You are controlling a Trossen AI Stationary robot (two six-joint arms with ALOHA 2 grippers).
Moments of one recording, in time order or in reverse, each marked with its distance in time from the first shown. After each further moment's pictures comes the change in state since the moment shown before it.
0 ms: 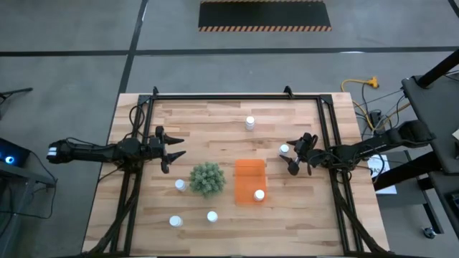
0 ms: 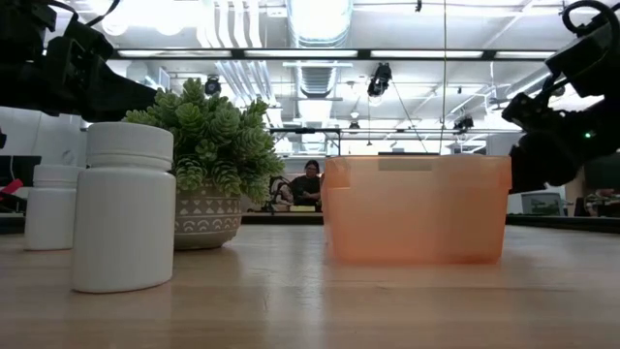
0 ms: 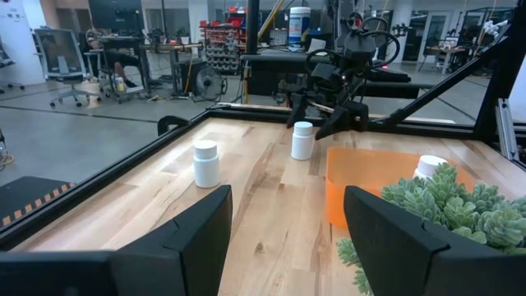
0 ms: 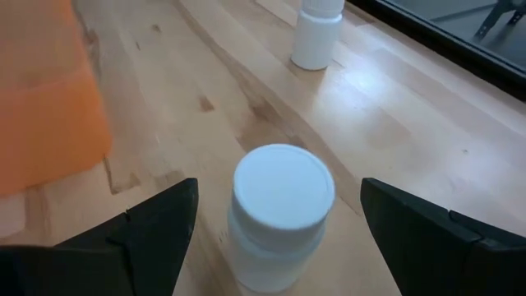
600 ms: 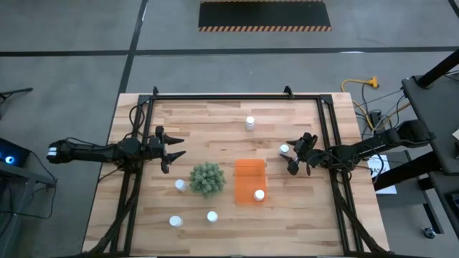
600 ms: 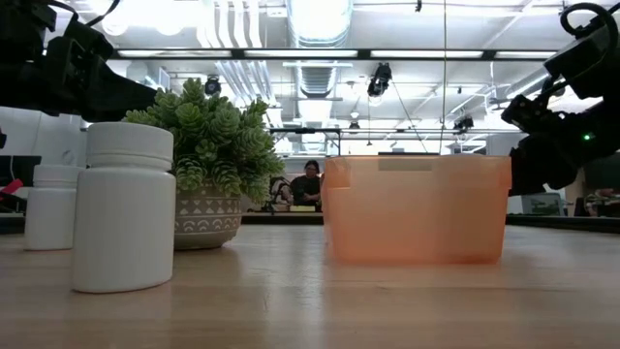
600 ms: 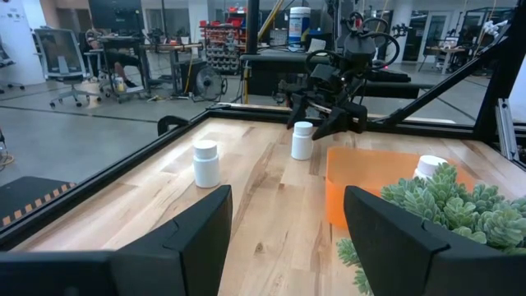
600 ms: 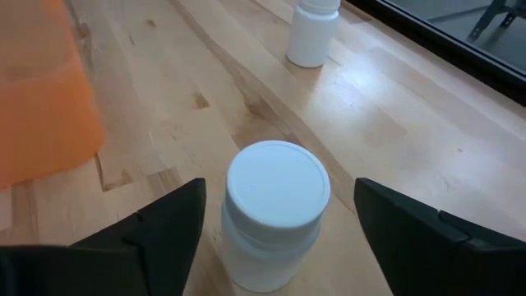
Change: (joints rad) left arm 0.000 0.000 0.000 0.000 0.000 0.000; right arm -0.003 0.020 0.000 0.009 0.007 -0.009
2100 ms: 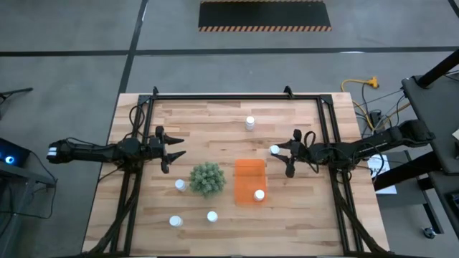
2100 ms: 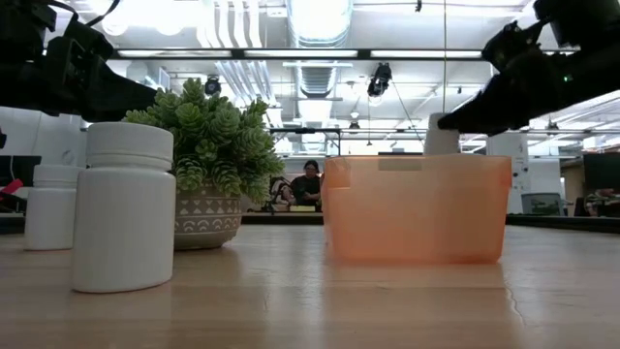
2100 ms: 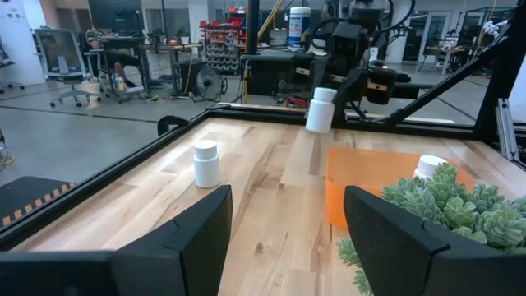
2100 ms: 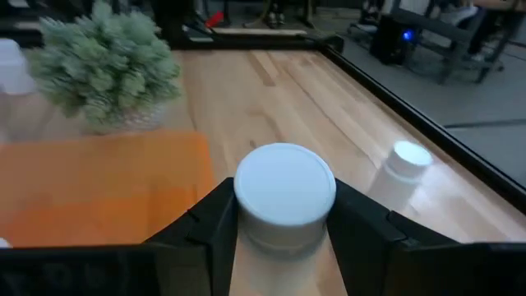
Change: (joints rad) left arm 0.000 0.000 0.000 0.000 0.000 0.000; right arm 0.002 0.000 0.156 0.152 -0.197 -0.252
